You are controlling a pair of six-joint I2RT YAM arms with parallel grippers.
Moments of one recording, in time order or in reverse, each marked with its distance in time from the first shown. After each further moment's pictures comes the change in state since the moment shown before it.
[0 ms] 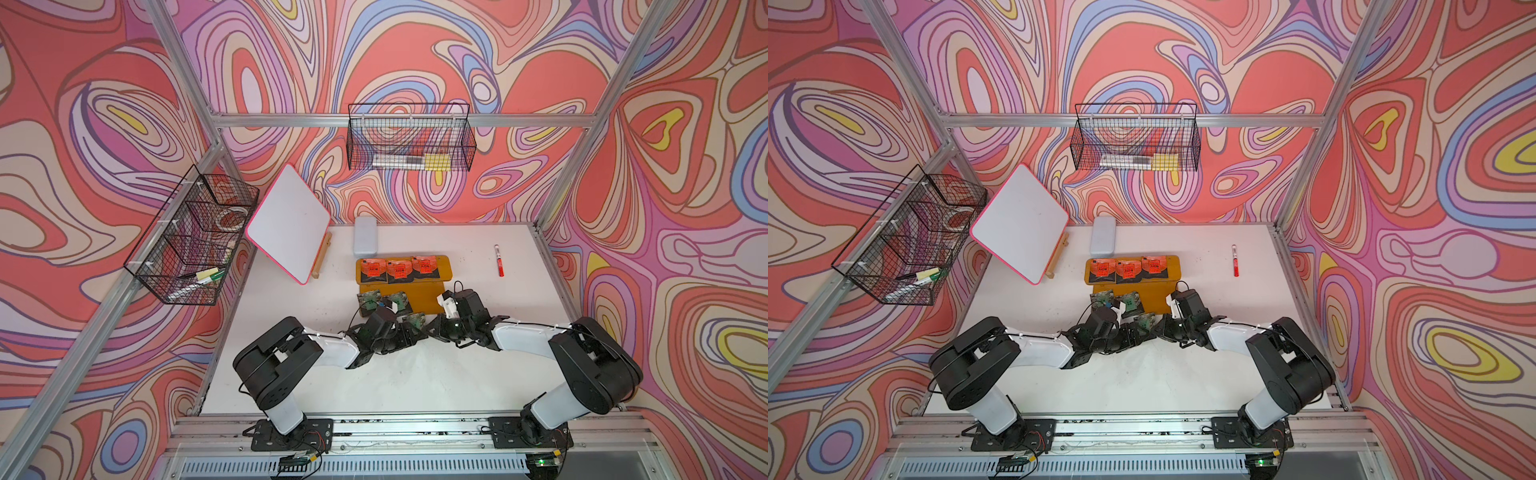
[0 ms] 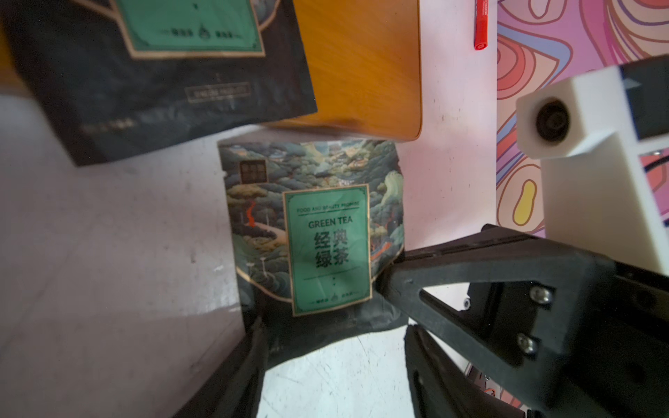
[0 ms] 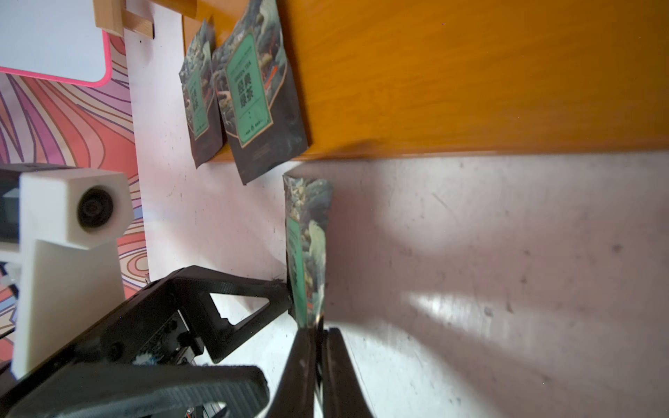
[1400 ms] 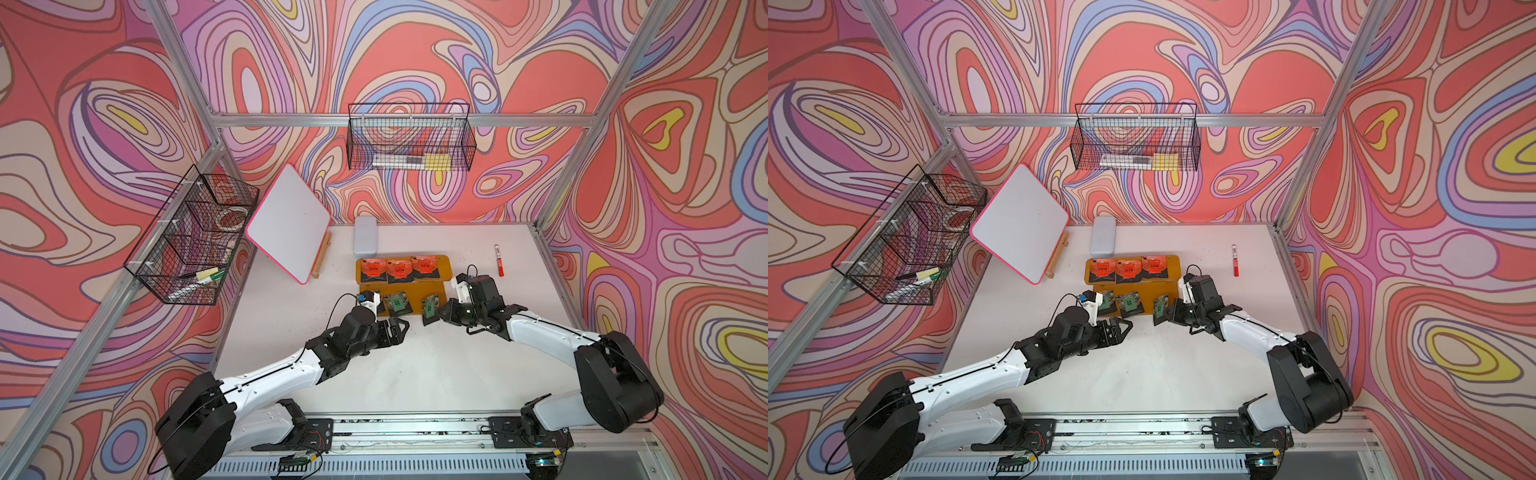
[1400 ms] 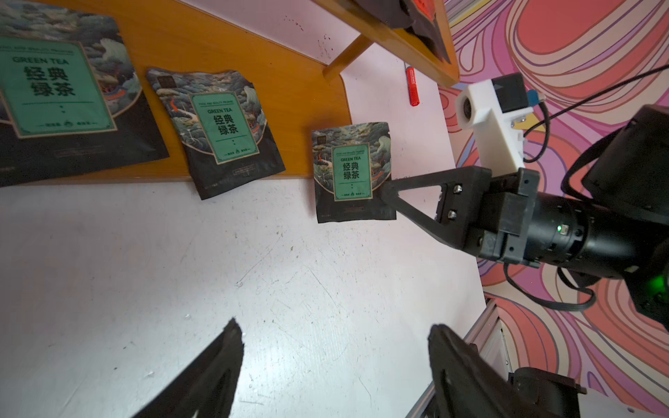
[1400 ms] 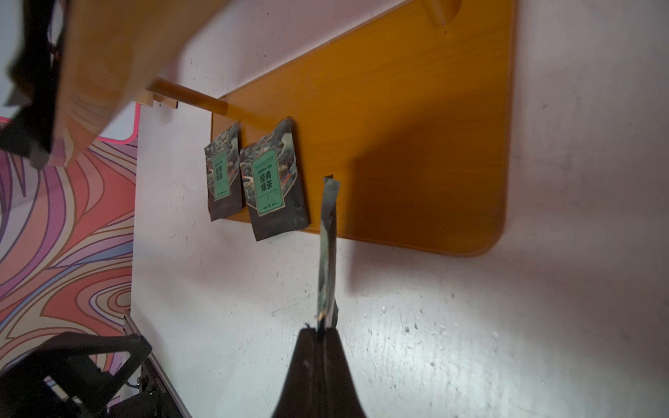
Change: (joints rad) left arm 0.000 -0.526 -0.058 -0.357 -0.158 0.134; right arm -0.118 -0.094 0.103 -0.157 0.065 -0.139
